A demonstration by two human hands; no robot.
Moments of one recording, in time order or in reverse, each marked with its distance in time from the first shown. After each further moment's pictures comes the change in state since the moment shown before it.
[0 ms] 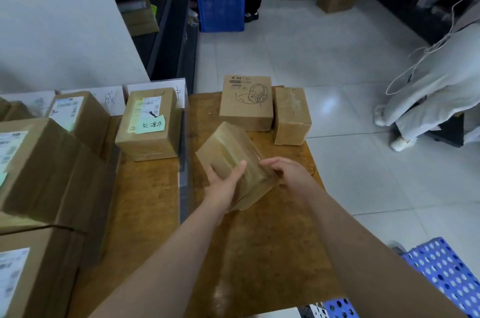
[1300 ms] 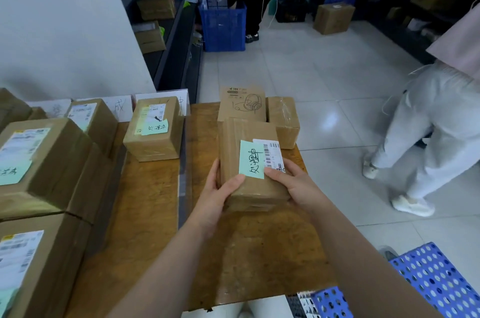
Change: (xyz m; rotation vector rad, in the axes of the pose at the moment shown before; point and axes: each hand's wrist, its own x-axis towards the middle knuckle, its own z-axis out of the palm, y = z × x) left_hand -0.072 -0.022 -0.010 -0.223 -0.254 0.290; right_hand -0.067 0.009 -0.022 0.286 -0.092 -0.090
